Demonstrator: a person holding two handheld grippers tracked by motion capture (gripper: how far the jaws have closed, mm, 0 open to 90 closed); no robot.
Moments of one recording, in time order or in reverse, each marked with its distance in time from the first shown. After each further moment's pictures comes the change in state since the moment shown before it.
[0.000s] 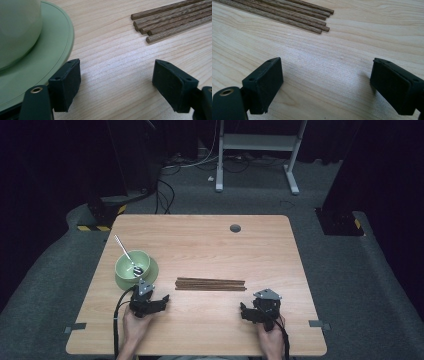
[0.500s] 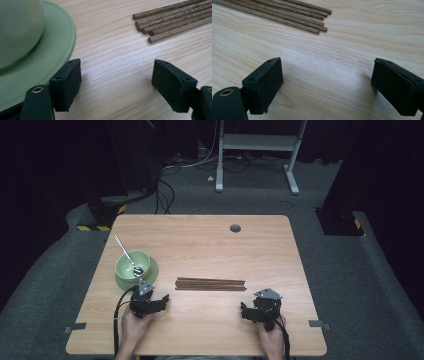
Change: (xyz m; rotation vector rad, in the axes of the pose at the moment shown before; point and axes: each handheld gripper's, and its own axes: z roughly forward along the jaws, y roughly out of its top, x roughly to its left) left arm -0.001 0.000 0.000 0.001 0.015 -0.004; right arm -0.001 0.000 0.001 0.002 -0.002 0.007
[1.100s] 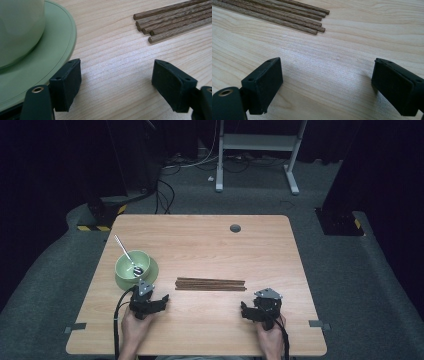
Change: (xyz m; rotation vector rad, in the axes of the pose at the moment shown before) left arm -0.001 -0.001 -0.001 -0.001 0.007 -0.006; right arm -0.001 0.001 0.001 0.000 -0.012 0.013
